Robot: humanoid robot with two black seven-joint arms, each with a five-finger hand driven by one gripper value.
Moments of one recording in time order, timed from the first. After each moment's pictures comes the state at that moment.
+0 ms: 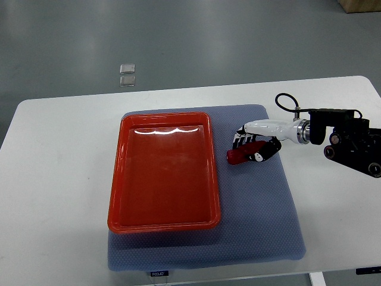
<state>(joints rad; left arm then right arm) -0.02 0.00 -0.05 -0.13 0.12 -0.15 0.04 0.99 -0.48 0.06 0.94 -1.33 0.12 0.34</state>
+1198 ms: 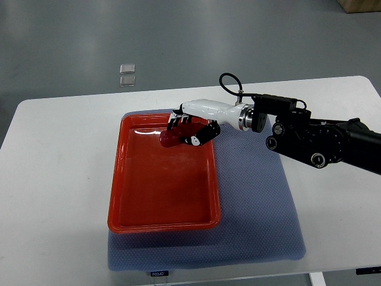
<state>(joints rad) -0.02 0.00 -0.05 -0.13 0.12 -0.15 0.04 1.05 -0.21 0.13 0.91 -1.29 0.01 0.35</state>
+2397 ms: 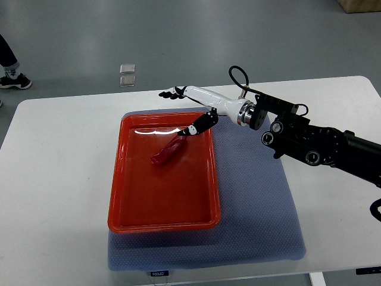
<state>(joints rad) -0.02 0.00 -0.05 -0.13 0.12 -0.15 0.04 0.99 -0.17 0.31 0.86 -1.14 -0.03 0.35</state>
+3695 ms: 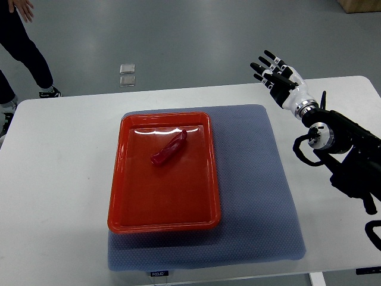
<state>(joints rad) -0.02 0.00 -0.05 -0.13 0.12 -0.15 0.04 0.76 -0.17 0.83 0.65 -0.18 0.10 0.25</state>
